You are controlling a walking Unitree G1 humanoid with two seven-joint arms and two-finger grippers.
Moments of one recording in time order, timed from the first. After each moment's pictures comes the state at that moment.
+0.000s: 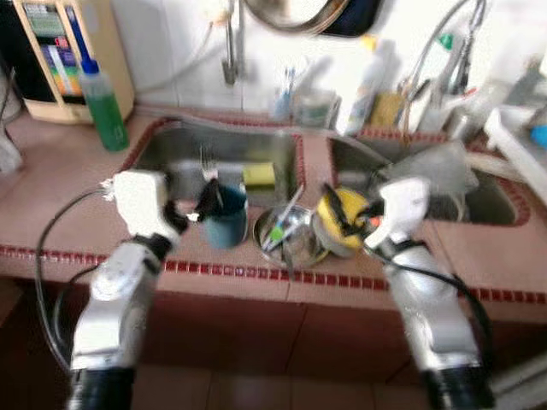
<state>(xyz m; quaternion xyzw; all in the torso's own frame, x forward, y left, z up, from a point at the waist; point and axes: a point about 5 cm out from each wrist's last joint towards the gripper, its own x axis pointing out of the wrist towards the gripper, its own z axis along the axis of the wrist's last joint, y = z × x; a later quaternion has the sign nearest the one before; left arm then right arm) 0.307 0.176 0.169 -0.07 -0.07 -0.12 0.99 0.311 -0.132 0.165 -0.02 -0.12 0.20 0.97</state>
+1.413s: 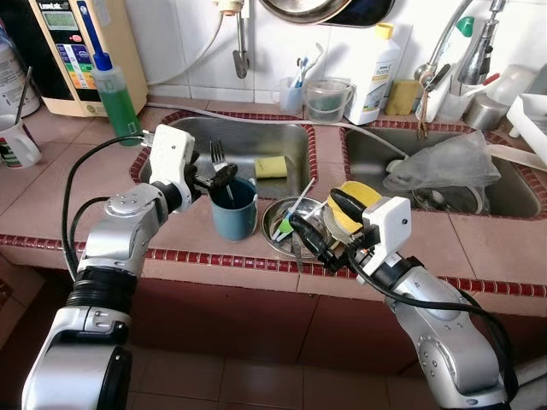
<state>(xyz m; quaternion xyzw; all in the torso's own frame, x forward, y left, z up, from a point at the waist) 0.376 0.160 0.186 0.01 0.06 -0.26 0.96 0.268 -0.118 0.170 0.00 -0.07 0.33 0.94</state>
